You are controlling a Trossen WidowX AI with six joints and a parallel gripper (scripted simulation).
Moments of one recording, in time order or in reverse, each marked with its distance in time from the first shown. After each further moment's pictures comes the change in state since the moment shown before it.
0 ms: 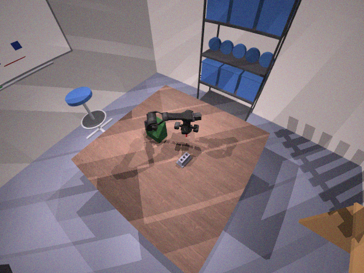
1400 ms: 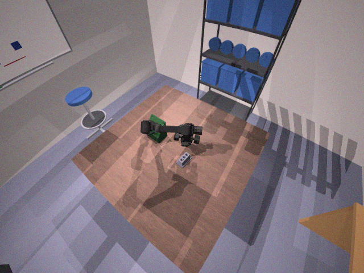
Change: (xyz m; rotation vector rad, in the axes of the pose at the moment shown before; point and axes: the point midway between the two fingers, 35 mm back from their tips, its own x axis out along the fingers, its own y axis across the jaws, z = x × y) arm -0.004 0.022 0.105 0.007 0.025 0.011
